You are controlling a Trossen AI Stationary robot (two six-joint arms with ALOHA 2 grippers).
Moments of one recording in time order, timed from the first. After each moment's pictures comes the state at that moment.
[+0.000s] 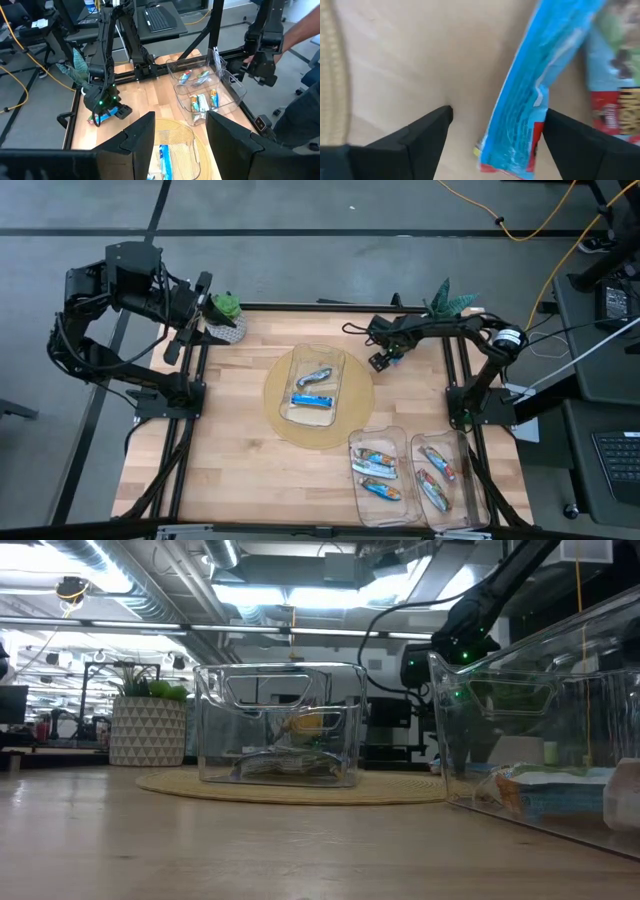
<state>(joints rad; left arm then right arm) 0.31 1.17 2.02 -1.30 0.44 0.30 -0.54 1.73 0.94 -0.70 0.10 0.36</state>
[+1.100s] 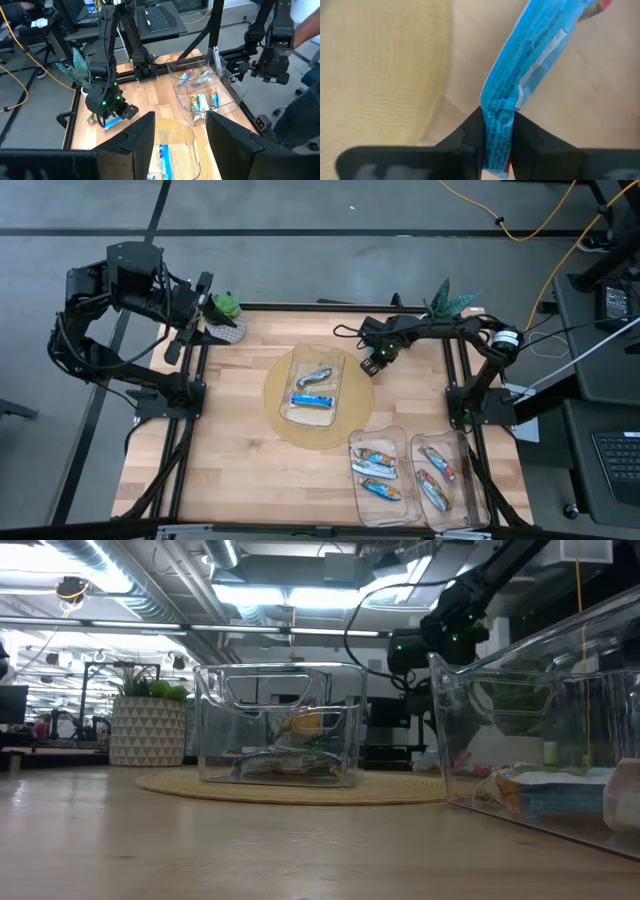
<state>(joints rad) 0.31 1.17 2.02 -1.30 0.44 0.30 -0.47 1.74 1.03 -0.76 -0.02 0.36</state>
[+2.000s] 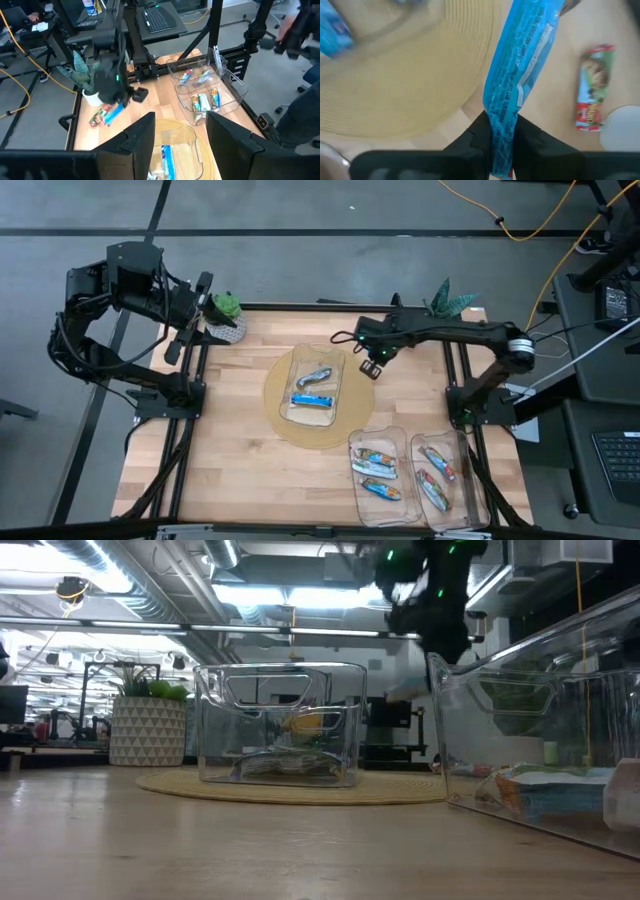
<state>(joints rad) 0.31 1.17 2.02 -1.30 0.44 0.33 -0.27 1.64 1.37 -1.14 0.14 0.32</state>
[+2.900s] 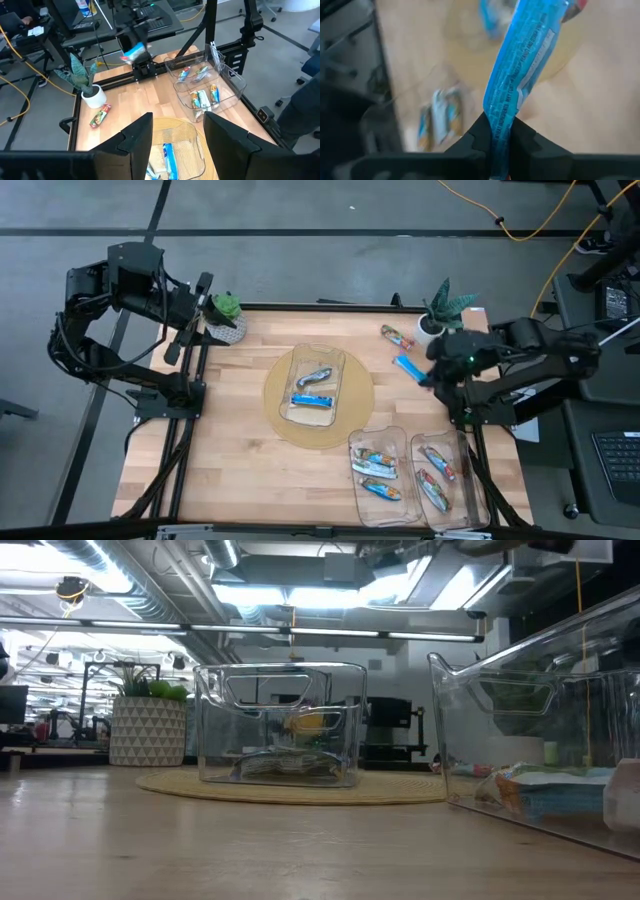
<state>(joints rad) 0.31 1.17 2.02 -1.31 0.44 0.38 0.11 1.01 1.38 -1.29 0.02 0.53</state>
